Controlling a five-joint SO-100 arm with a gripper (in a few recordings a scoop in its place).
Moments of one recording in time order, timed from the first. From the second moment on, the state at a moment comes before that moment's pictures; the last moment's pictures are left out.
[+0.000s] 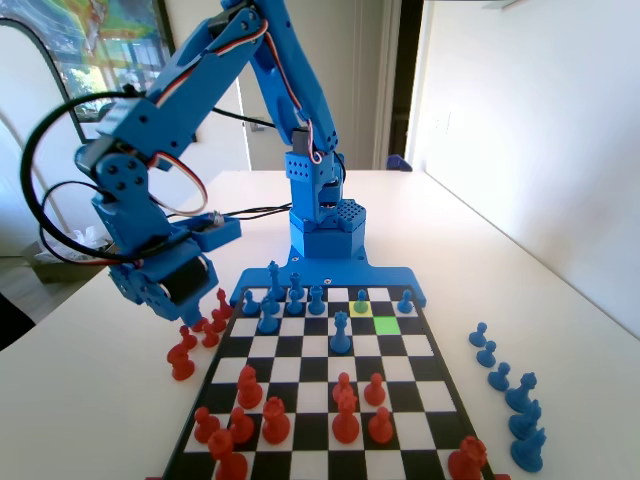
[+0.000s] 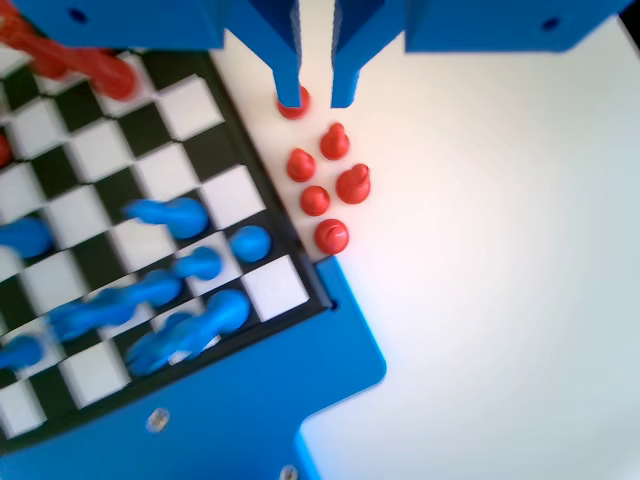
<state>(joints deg) 38.8 73.9 92.9 76.7 -104.2</state>
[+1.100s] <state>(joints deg) 0.7 119.4 134.2 67.4 -93.8</state>
